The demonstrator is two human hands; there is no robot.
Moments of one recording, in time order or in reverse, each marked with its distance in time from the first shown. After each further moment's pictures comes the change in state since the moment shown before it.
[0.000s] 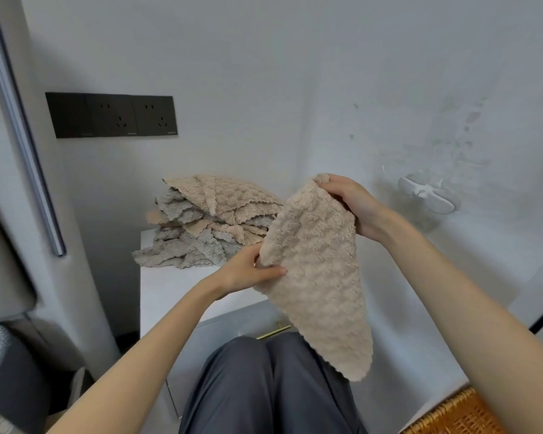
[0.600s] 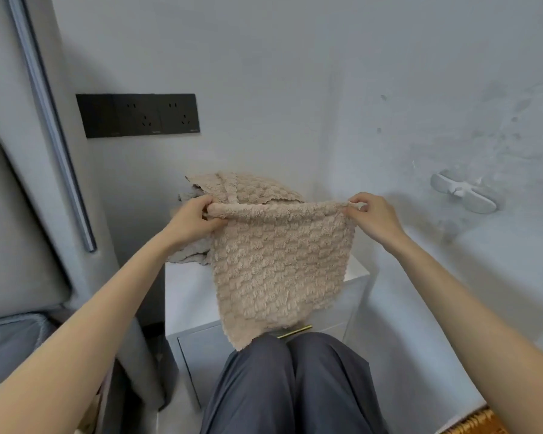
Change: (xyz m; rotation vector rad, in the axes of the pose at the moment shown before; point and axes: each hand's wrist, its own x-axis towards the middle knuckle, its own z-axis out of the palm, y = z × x) left_hand -0.012 0.005 -0.120 0.444 0.435 -0.047; right_hand 0.031 0.067 -0.025 -0.687 0.430 -0.083
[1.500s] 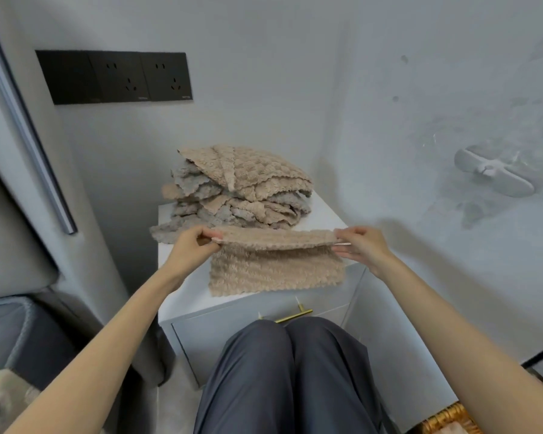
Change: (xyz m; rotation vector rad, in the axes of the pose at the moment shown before) left_hand -0.033 -0.062 0.067 -0.363 0.038 -0.332; right_hand -0.024 0.058 0.062 0.629 -0.197 0.522
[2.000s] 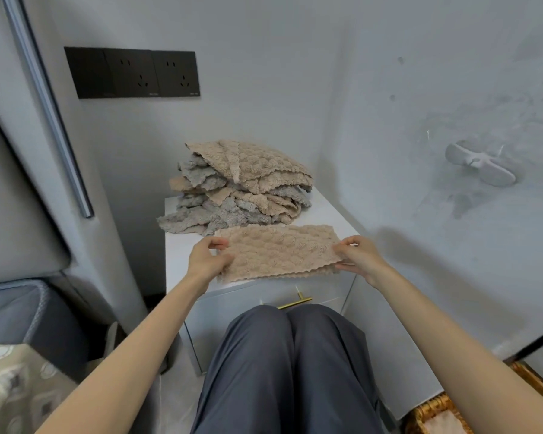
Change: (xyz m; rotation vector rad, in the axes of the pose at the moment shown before) left_hand -0.027 -0.020 0.029 -0.083 0.133 -0.146; right_hand -0.025 0.028 0.004 -0.140 0.041 0.030
